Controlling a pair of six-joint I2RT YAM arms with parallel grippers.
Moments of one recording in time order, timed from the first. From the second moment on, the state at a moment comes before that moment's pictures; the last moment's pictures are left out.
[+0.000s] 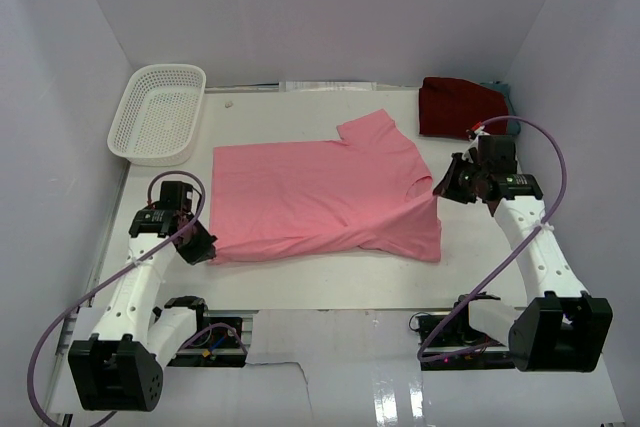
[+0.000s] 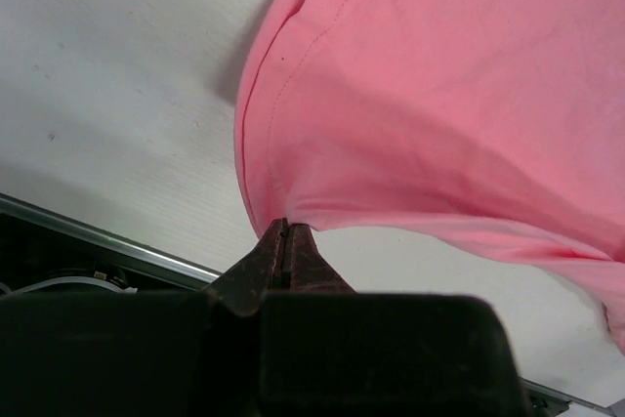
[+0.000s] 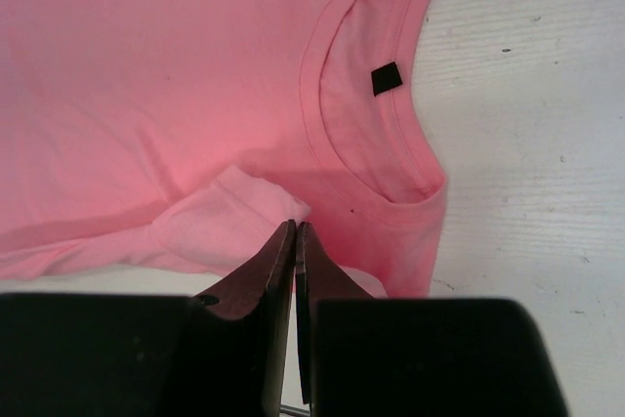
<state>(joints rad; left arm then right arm) -0.02 0.92 0.73 -1.05 -0.02 -0.73 0.04 1.12 0.94 -0.67 -0.25 0.31</state>
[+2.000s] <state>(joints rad) 0.08 1.17 0.82 -0.91 -0.01 -0.60 0.14 1.45 1.21 -0.60 -0.35 0.30</state>
